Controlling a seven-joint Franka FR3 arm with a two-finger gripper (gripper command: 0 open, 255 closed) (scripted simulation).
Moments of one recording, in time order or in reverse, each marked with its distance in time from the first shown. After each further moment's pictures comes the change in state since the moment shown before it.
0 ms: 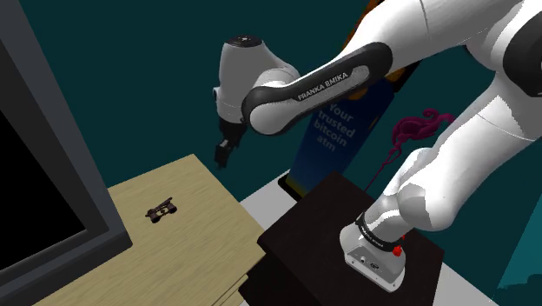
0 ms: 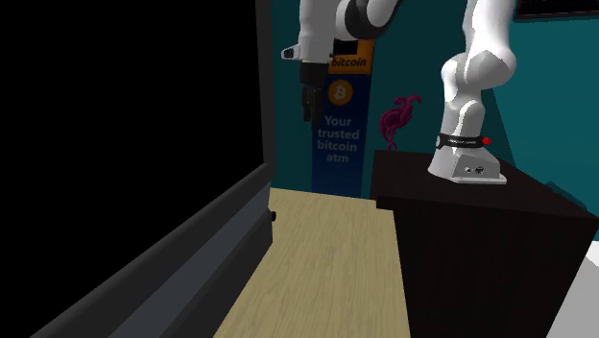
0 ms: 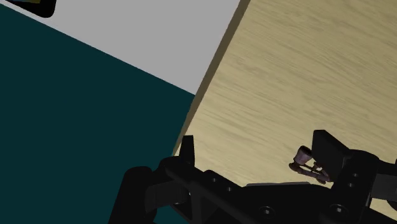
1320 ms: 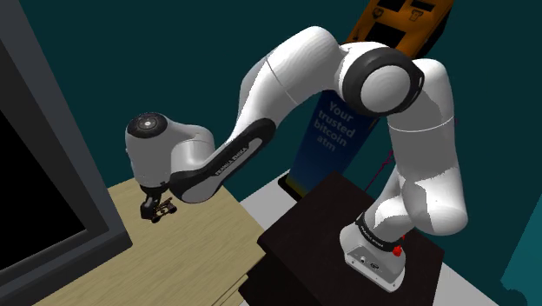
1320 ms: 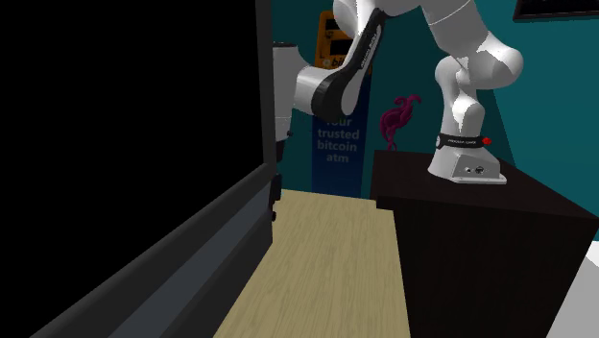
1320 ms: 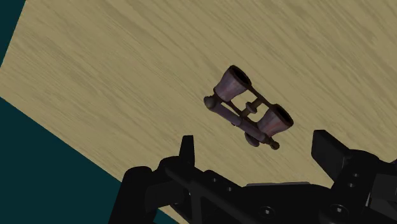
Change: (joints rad) arm 0.276 0.703 -0.051 0.552 -0.418 0.173 0.228
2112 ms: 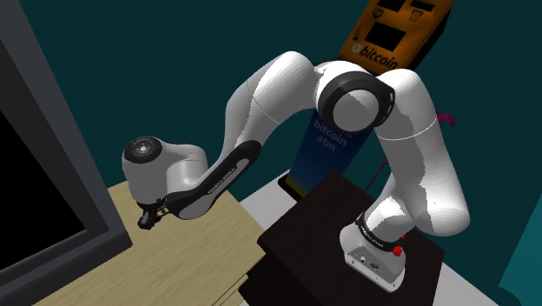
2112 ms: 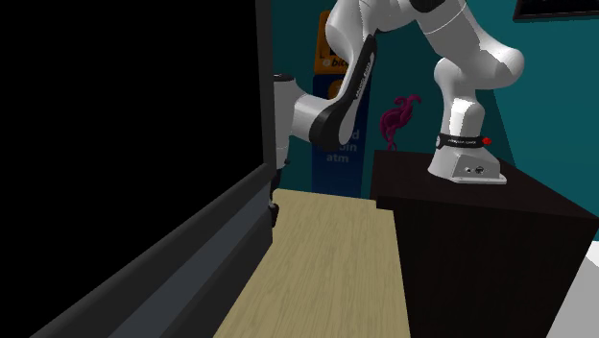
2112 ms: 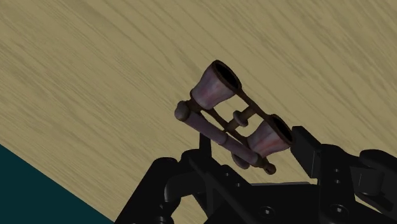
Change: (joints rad) arm 0.055 0.144 -0.042 0.095 -0.049 0.053 0.035
